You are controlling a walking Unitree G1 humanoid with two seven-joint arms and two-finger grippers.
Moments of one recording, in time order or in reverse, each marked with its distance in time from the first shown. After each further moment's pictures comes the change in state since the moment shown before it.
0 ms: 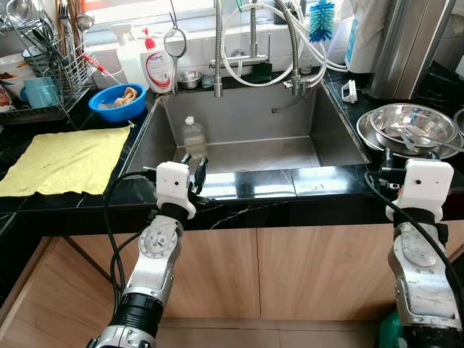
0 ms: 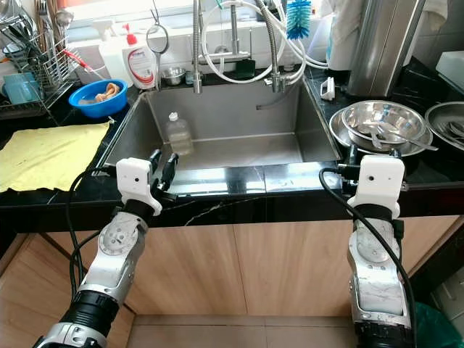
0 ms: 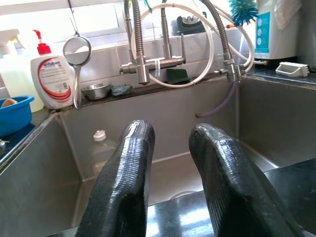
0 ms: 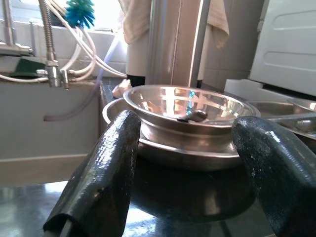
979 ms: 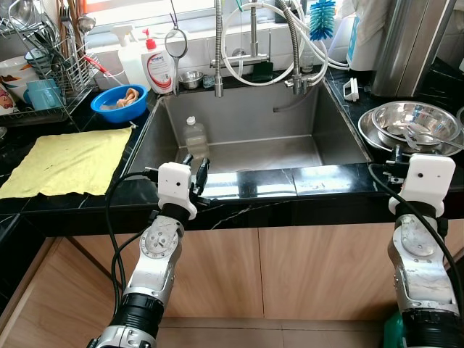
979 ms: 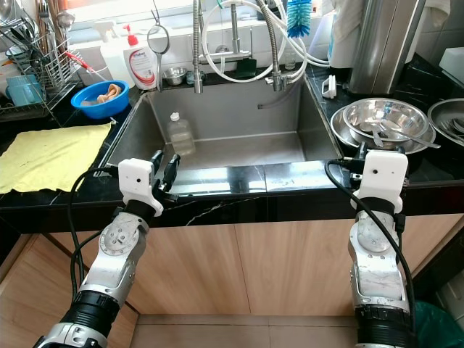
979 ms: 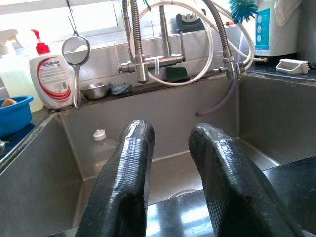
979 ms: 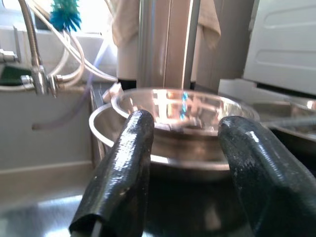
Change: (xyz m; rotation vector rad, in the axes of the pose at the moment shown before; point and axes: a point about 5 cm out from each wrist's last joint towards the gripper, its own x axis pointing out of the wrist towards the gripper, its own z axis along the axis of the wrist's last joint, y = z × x) left arm 0.000 -0.001 0.000 -0.005 0.004 0.004; right arm 0.016 0.002 0.002 0.011 -0.025 -0.033
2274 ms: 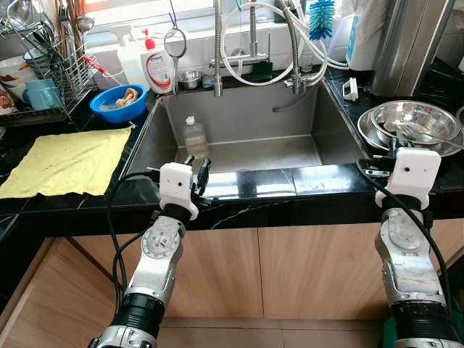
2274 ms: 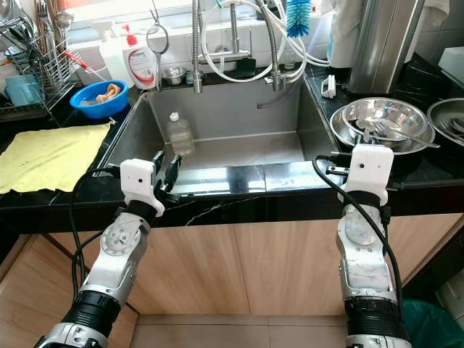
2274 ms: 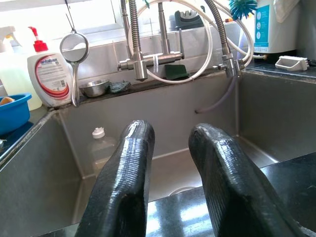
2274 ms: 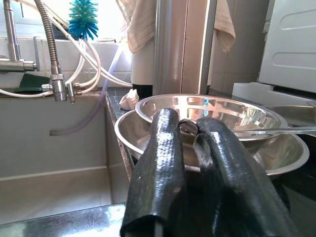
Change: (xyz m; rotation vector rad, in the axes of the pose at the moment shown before) left arm 0.000 -0.001 -0.001 0.004 0.009 -0.006; right arm 0.001 0.015 0.001 0.030 -0.014 0.030
